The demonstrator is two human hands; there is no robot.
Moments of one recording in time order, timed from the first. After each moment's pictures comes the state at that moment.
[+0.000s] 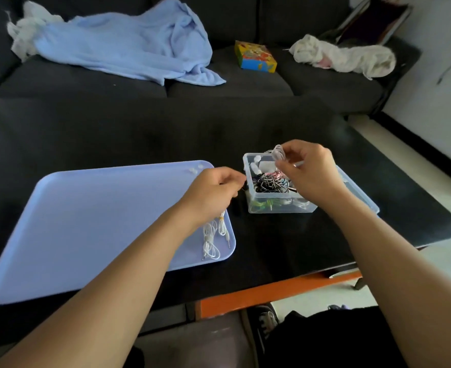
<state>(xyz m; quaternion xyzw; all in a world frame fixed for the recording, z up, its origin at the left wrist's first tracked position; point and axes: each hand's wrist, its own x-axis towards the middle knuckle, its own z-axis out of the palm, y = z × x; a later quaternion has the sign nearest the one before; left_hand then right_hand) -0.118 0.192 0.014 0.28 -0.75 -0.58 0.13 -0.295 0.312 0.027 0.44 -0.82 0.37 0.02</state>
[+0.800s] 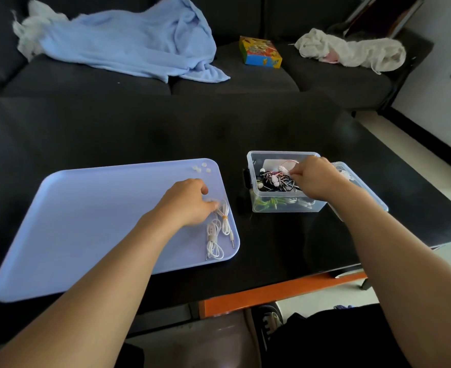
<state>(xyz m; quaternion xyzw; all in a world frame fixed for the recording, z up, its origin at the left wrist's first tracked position) -0.100 0.155 -0.011 0.38 -0.88 -0.27 -0.02 -0.331 0.305 0.006 0.41 -0.91 0.04 -0.07</state>
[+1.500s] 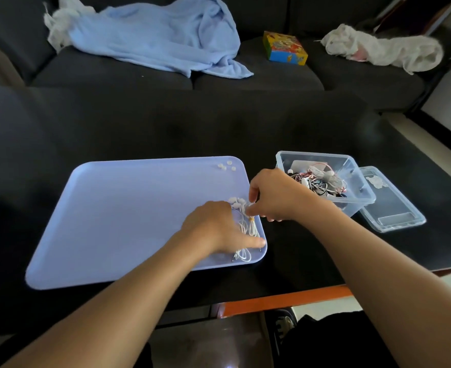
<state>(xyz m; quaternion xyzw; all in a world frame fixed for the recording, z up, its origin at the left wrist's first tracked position) -0.083 0.176 -0.026 0.33 -0.91 -0.24 -0.09 -0.217 0.242 0.015 0.53 -0.83 0.02 -0.18</state>
